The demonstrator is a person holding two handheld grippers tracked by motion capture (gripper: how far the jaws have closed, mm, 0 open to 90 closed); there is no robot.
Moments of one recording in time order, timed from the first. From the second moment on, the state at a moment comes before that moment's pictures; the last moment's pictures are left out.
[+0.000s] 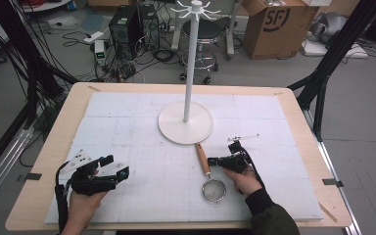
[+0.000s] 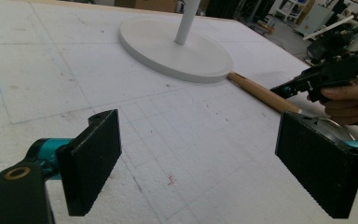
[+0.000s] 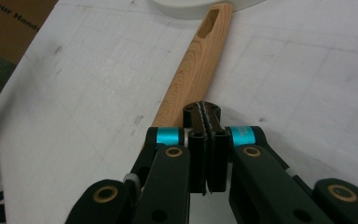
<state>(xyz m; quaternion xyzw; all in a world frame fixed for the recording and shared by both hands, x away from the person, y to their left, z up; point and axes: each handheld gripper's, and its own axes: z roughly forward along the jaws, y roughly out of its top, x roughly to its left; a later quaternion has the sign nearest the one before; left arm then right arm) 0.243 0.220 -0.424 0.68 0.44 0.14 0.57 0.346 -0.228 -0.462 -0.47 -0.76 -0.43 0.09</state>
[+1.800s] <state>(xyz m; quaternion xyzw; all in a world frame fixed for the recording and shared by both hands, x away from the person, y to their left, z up) 0.242 0.221 -0.422 0.68 0.43 0.13 0.58 0.337 -0.212 -0.452 -0.46 -0.76 -0.45 0.09</state>
